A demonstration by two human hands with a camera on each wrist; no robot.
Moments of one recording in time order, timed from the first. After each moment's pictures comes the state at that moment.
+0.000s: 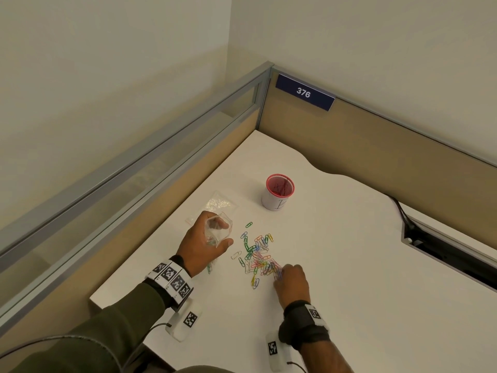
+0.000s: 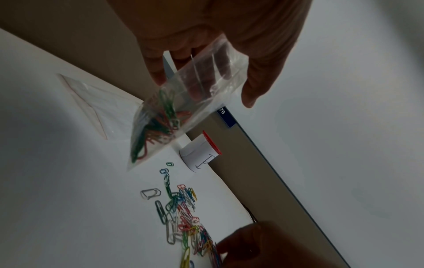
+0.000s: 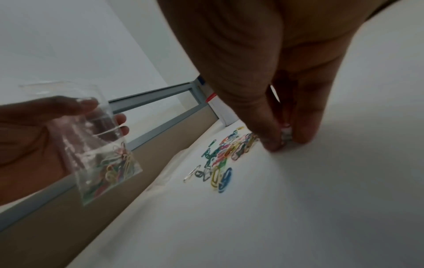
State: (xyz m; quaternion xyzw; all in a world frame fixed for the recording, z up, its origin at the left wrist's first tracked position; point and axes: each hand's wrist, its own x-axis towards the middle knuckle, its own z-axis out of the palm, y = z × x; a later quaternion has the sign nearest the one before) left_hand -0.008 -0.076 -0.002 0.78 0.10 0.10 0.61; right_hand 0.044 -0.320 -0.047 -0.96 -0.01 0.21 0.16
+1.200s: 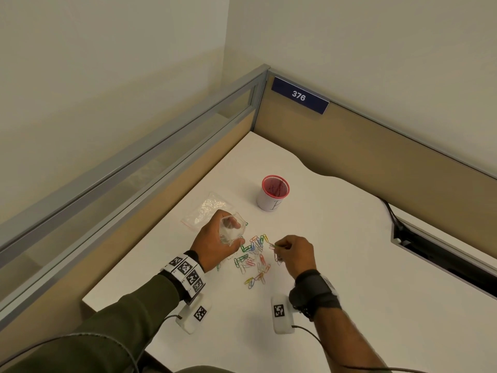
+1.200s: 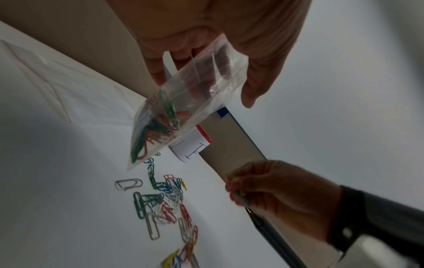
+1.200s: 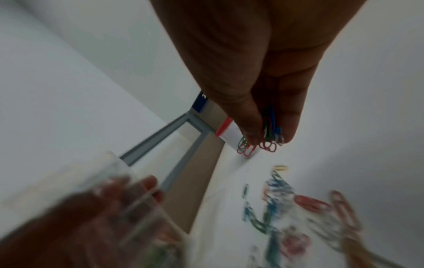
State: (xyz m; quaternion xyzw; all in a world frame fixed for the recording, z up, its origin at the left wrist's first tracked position) left_hand 0.013 -0.099 0.000 0.80 0.07 0.08 0.59; right_hand 0.089 -0.315 0.014 -0.93 -0.03 0.13 0.35
